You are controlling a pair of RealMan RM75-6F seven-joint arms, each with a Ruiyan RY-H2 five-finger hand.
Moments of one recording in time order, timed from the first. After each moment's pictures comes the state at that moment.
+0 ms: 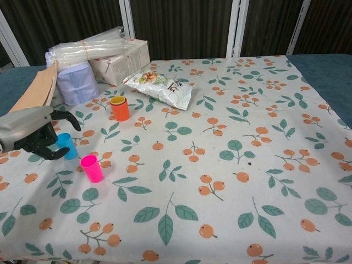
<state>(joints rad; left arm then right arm) -0.54 -1.58 -0.11 -1.44 1.10 1.15 0.32 -0.01 -1.04 0.02 -1.65 -1.58 1.56 0.07</state>
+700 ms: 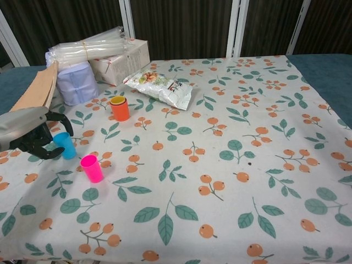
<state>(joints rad) -0.53 -1.58 -0.13 -1.40 1.10 1.12 0.30 0.00 -1.04 0.02 -1.66 -1.58 1.56 0.06</state>
